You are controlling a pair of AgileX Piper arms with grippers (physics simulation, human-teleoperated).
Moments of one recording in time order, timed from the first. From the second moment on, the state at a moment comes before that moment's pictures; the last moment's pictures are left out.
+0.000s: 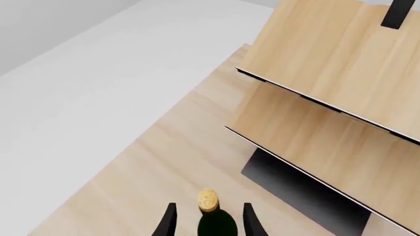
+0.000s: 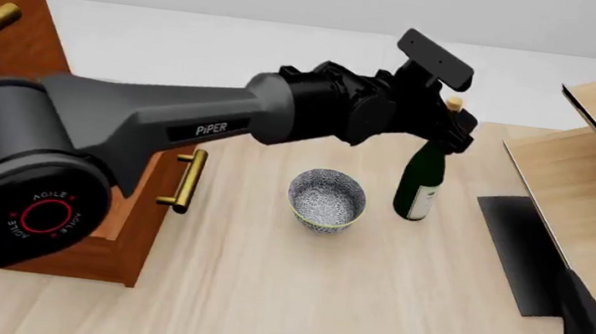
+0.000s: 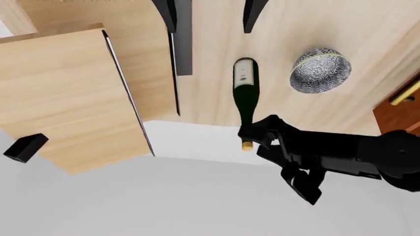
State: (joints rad) left arm -0.85 2.20 -1.86 0.11 0.11; right arm 0.06 0.02 0.00 0.09 -0.07
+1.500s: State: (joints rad) left arm -0.87 2.18 -1.82 0.08 0.04; right arm 0.06 0.02 0.00 0.10 -0.07
